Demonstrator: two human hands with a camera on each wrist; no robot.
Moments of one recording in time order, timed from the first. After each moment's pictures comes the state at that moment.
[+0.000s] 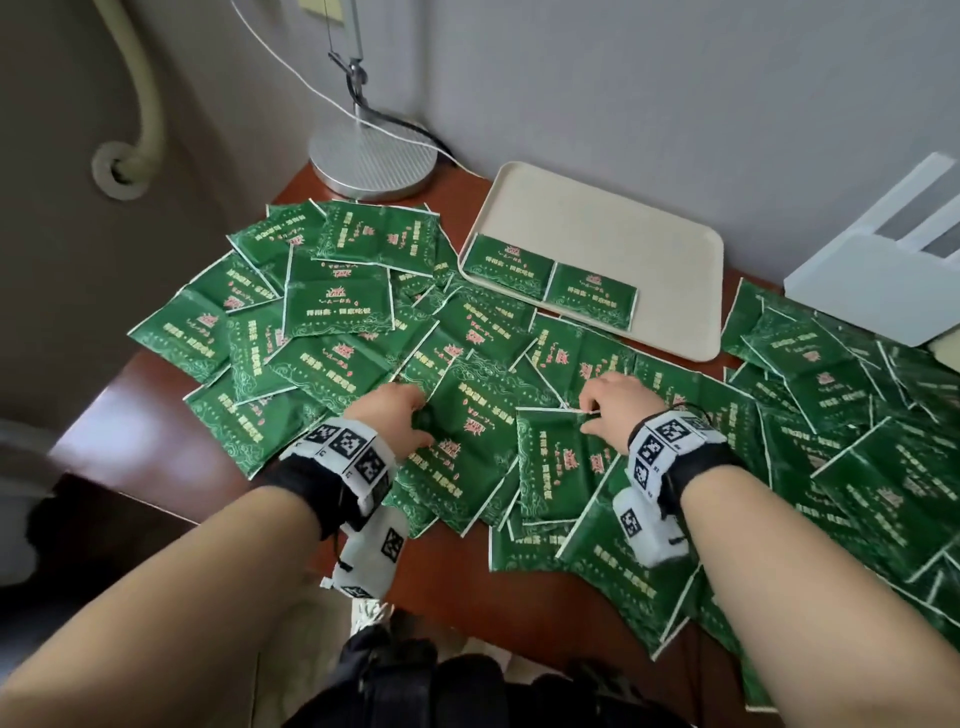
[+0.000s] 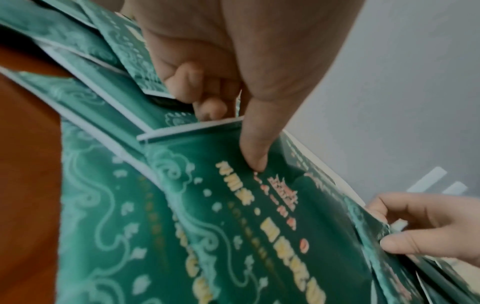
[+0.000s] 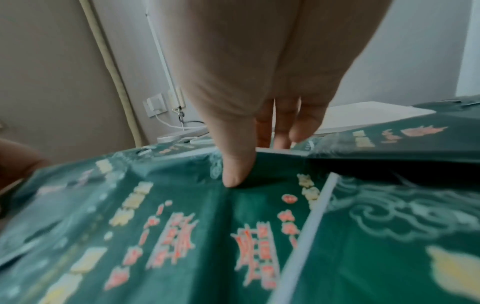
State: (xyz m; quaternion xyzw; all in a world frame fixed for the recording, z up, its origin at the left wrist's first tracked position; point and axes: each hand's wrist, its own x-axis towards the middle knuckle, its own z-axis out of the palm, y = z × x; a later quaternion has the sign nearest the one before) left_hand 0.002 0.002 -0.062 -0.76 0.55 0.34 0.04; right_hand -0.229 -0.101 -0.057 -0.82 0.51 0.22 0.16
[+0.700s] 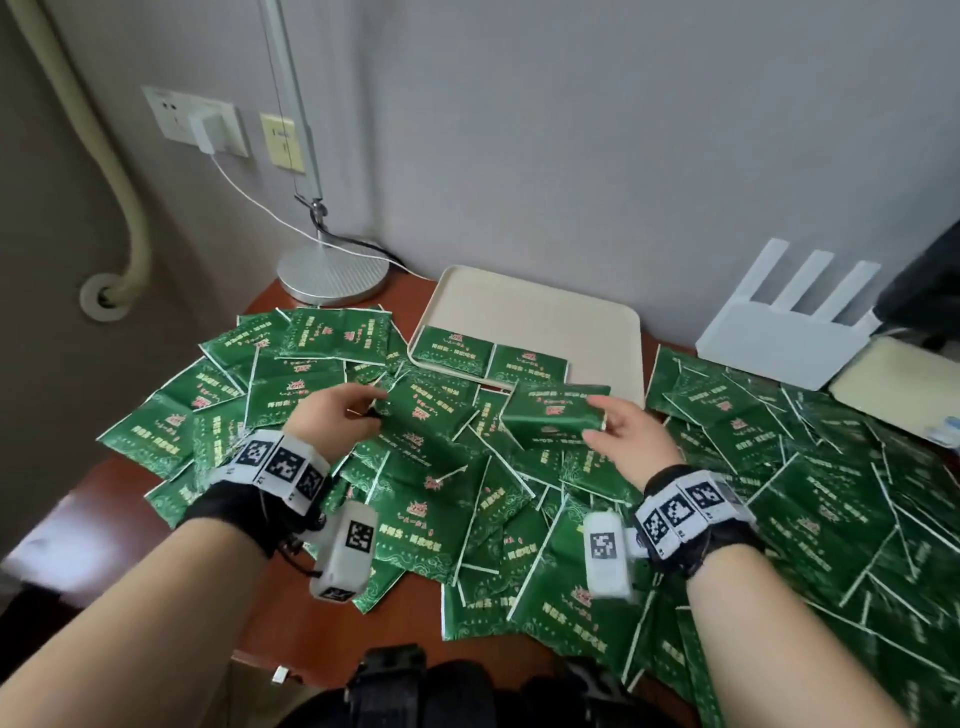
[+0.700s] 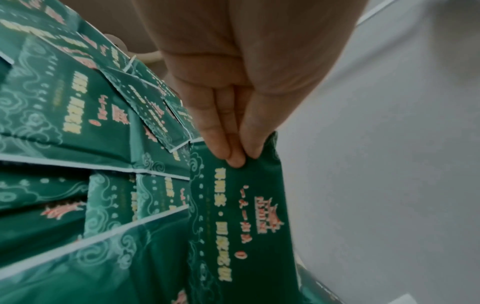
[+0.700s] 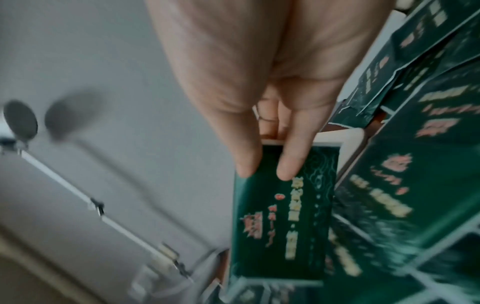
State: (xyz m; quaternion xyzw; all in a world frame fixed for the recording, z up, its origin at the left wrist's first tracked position) left_hand 0.013 -0.014 -0.004 -0.76 0.50 0.35 -0.25; right_hand -0.291 -0.089 -0.007 -0.68 0.62 -0.17 0.36
